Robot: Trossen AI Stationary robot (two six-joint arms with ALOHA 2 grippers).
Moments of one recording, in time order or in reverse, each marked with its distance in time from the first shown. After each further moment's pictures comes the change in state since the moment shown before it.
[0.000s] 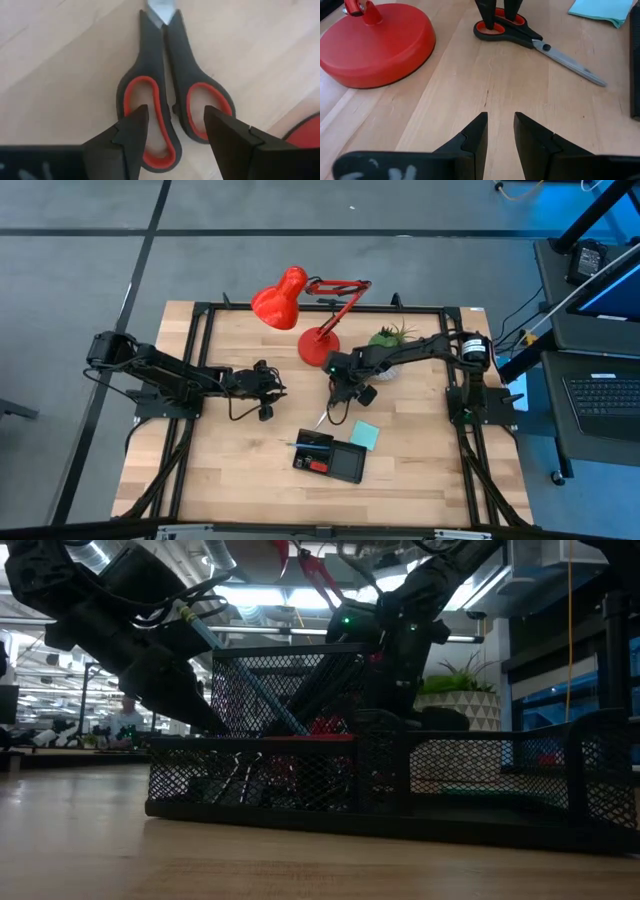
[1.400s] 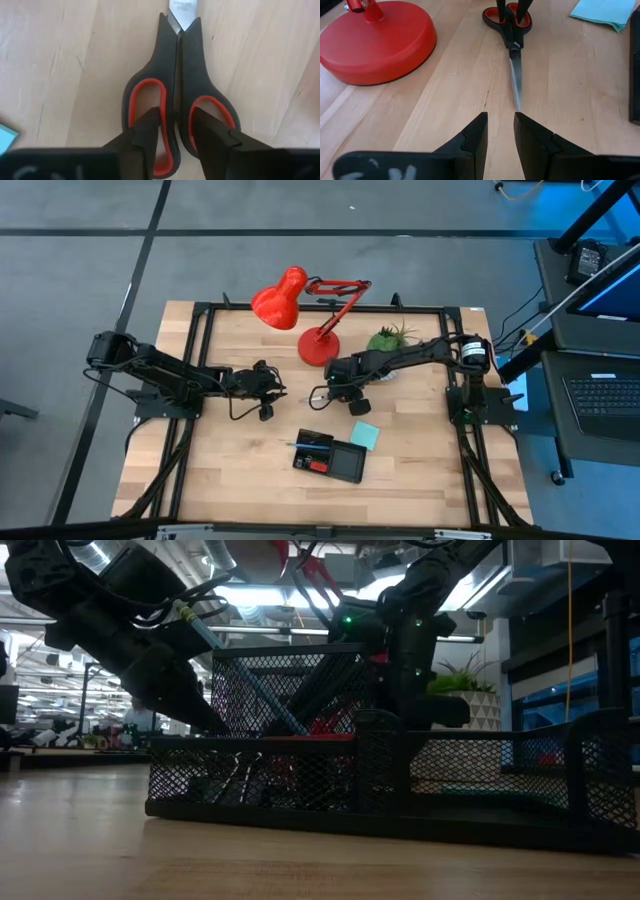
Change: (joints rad) left arm 0.000 0.000 0.000 0.002 -0.002 -0.026; right arm 0.064 0.021 -0.001 -0.092 0.040 0.672
